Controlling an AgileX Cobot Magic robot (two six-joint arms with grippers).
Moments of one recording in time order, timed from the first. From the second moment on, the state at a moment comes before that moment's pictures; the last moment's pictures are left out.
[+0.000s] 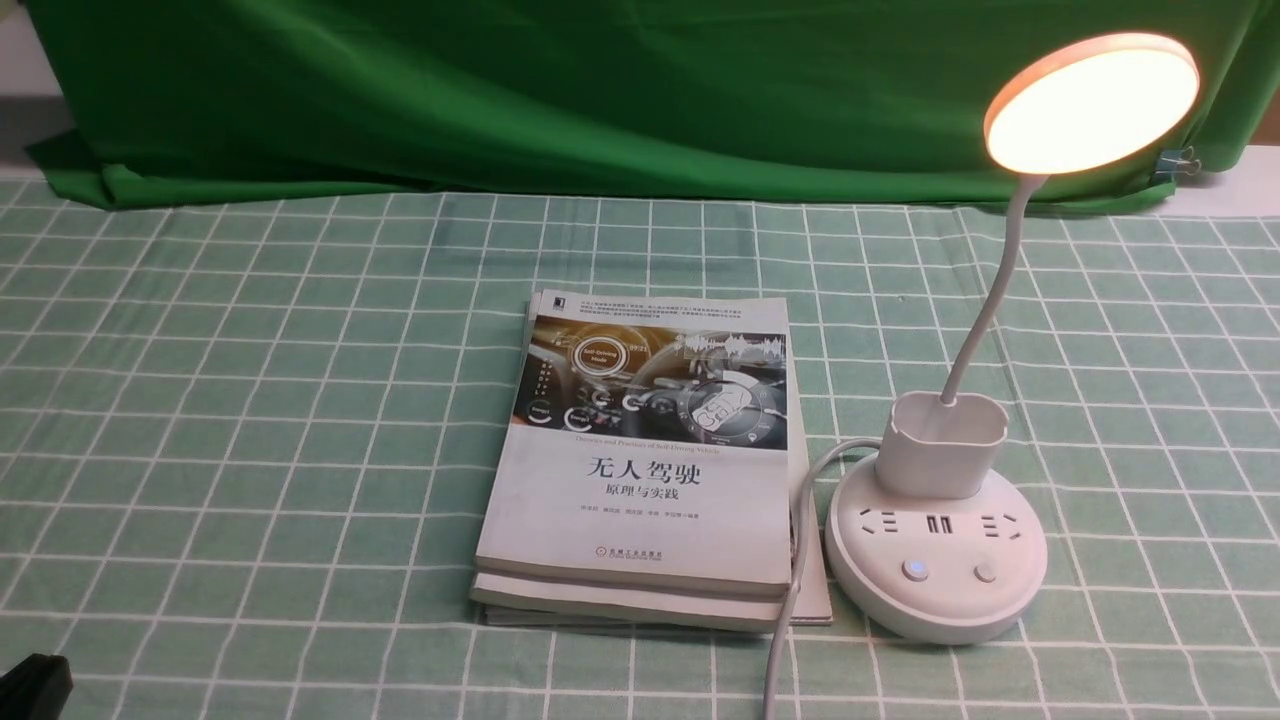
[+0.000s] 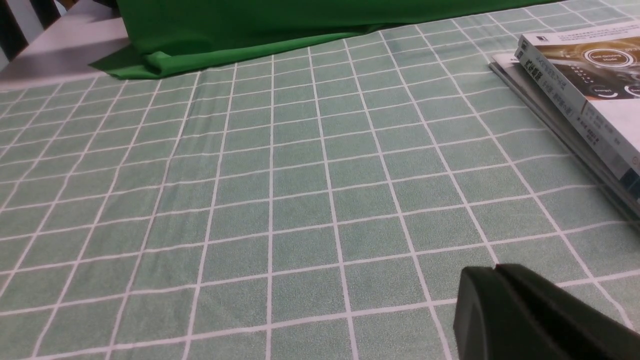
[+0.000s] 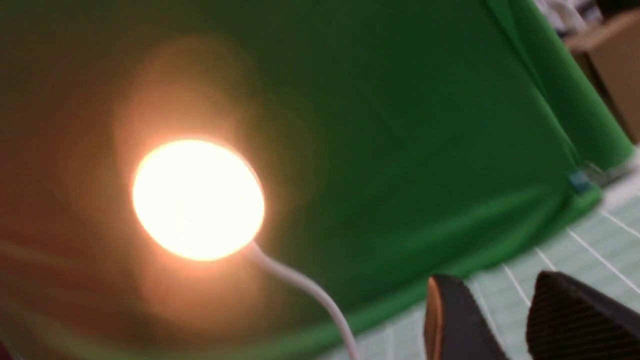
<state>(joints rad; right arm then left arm) 0.04 0.00 0.01 0.11 -0.15 0.45 0.02 0.00 0.01 -0.16 0.31 0.39</state>
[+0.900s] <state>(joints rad) 0.35 1.28 -0.93 0.01 0.88 -0.03 0.02 0.00 0.01 -0.16 0.31 0.39</state>
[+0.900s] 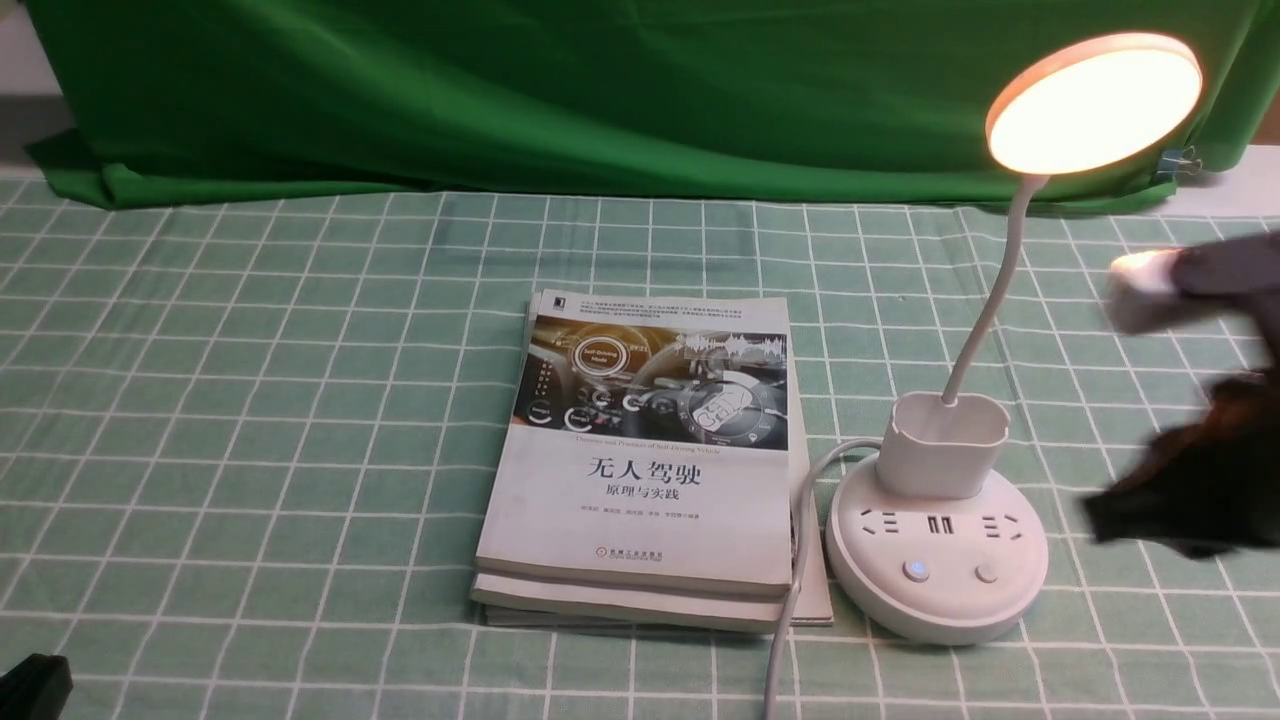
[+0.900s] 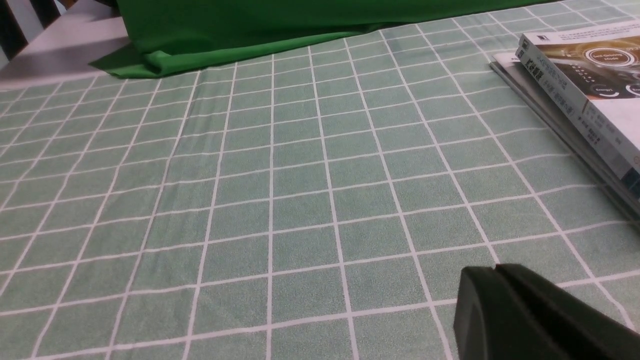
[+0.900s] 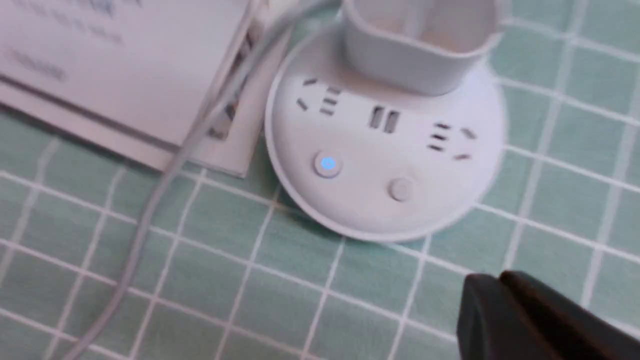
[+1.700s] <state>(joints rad) 0.35 1.63 -0.98 0.08 0.77 -0.08 0.02 0.00 0.01 -0.16 0.31 0.39</state>
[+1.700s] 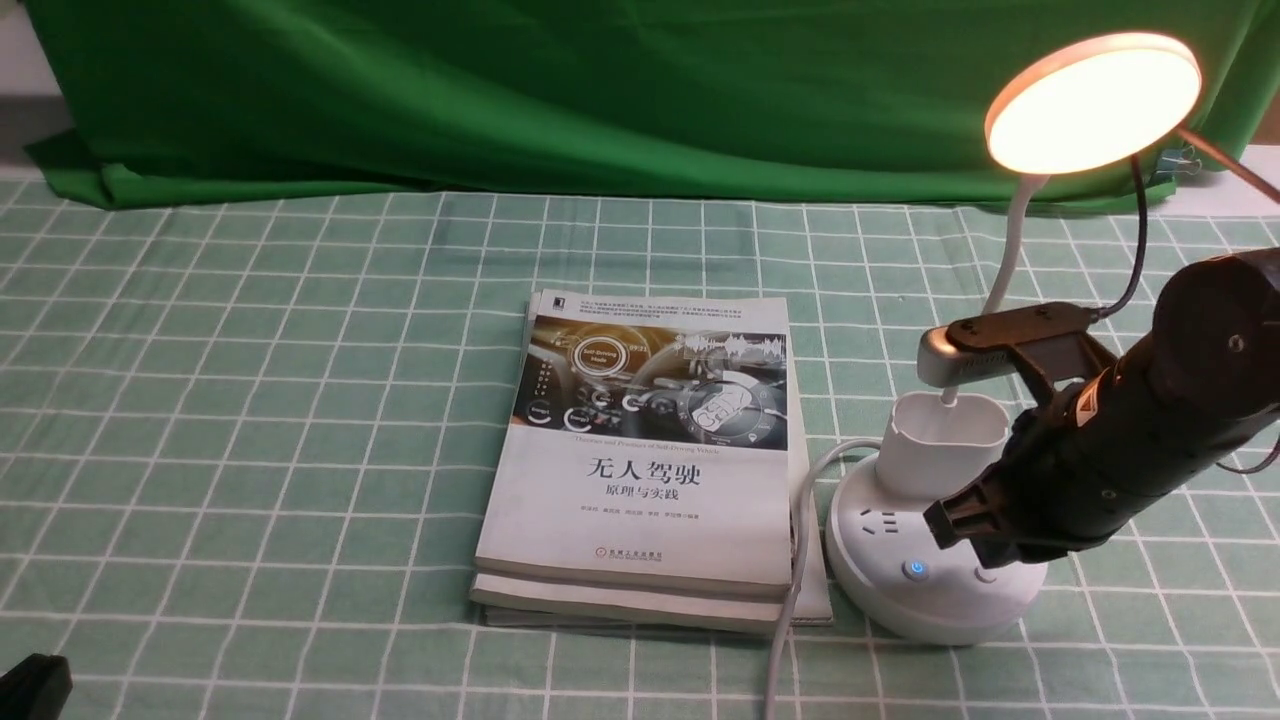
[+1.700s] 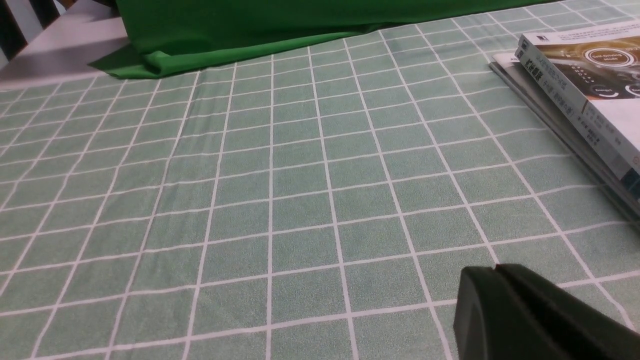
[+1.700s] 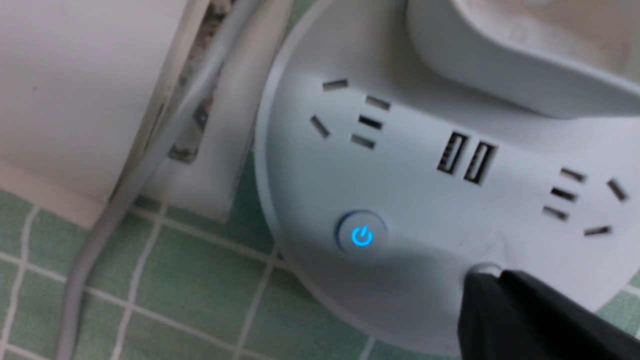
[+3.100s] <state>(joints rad) 0.32 1.69 -0.99 0.13 0.72 -0.11 0.02 0.00 0.01 -0.16 0.31 0.39</state>
